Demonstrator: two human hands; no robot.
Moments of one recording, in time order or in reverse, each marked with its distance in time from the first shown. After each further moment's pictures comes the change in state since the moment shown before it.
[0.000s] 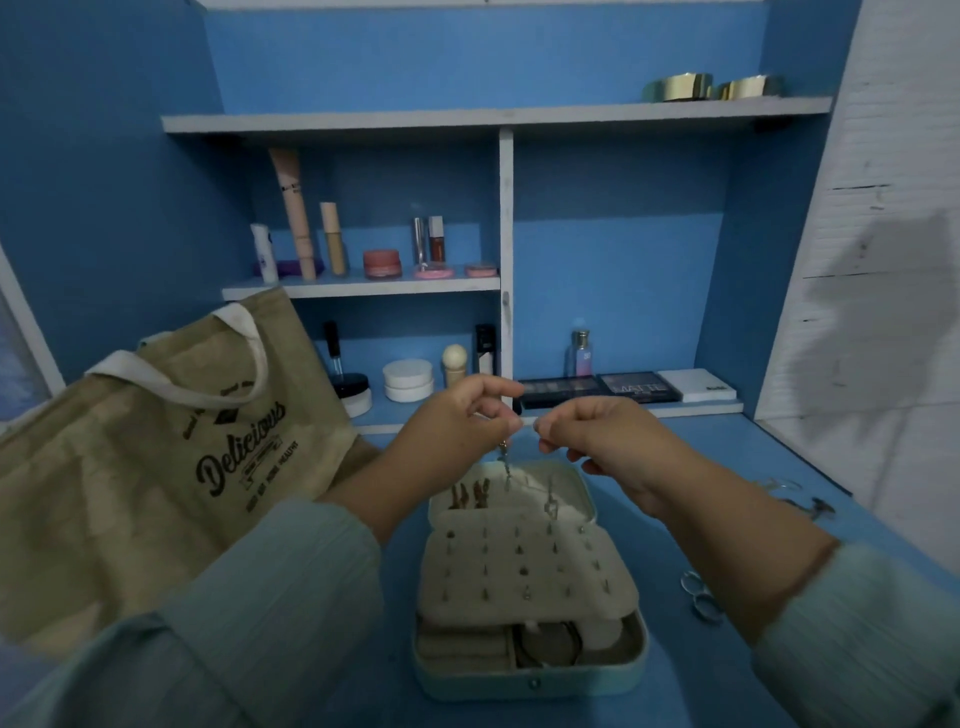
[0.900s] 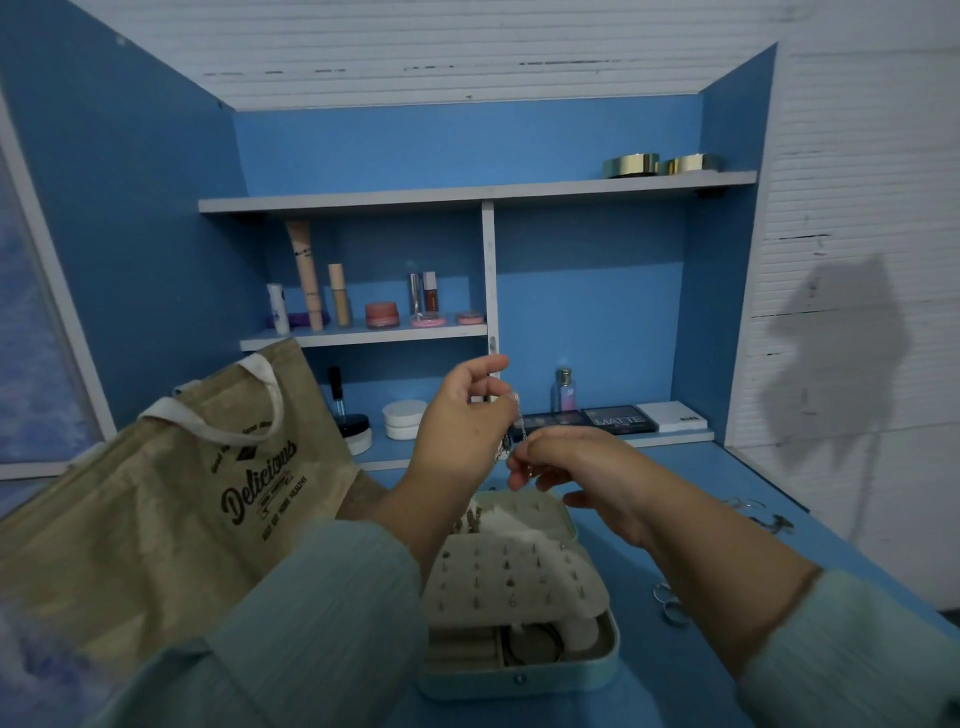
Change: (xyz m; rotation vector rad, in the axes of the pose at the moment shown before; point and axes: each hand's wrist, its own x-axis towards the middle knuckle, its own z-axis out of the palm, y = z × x) left_hand -0.021 0.065 0.016 -0.288 0.289 0.046; right_hand -0.047 -0.027 -0.001 -0.014 -0.144 -0.071
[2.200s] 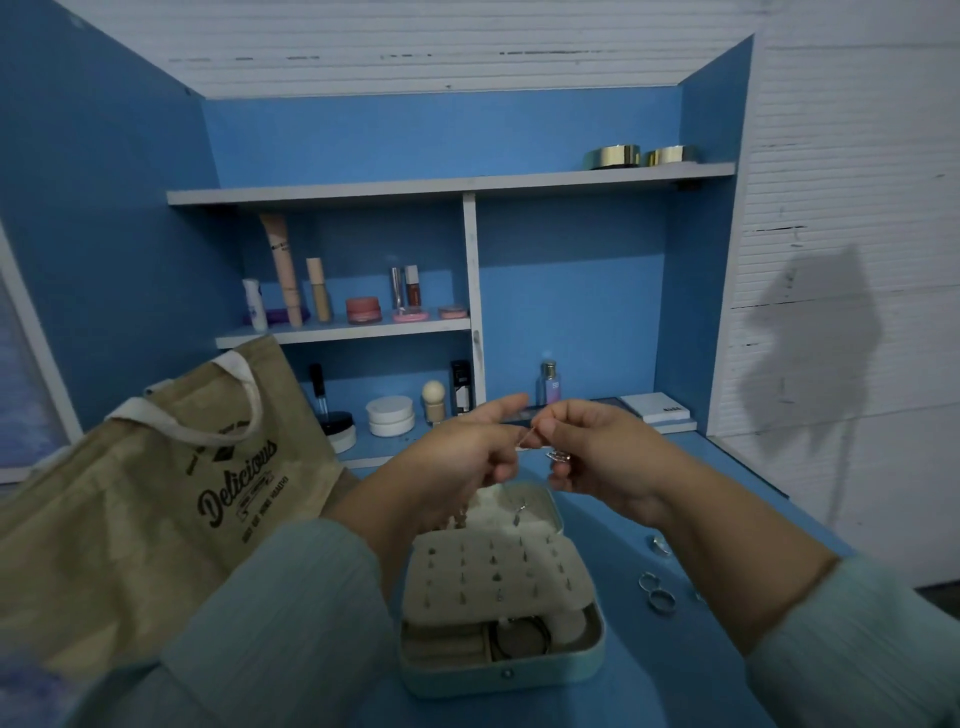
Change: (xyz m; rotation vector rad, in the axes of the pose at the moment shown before) left_hand -0.006 0.004 0.001 -0.092 -0.386 -0.438; right_hand 0.005 0.010 -0.017 0.330 0.056 -0.019
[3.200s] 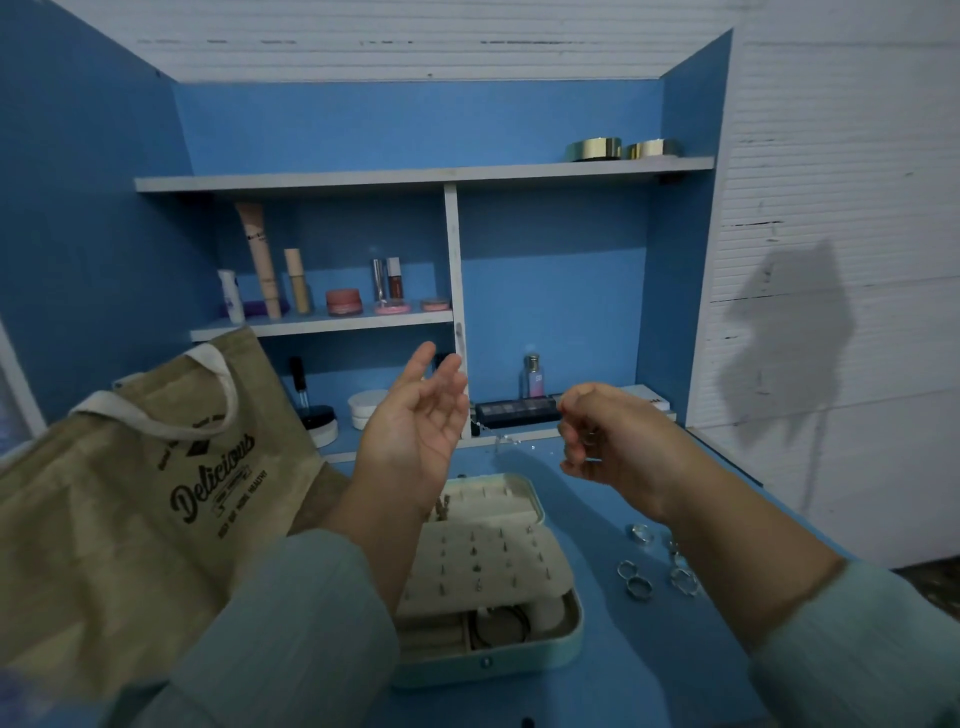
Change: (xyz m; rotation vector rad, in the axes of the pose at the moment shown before) left_hand 0.006 -0.007 -0.005 -0.858 0.240 0.262; right_hand -0.009 0.003 -0.024 0.086 0.115 -0.049
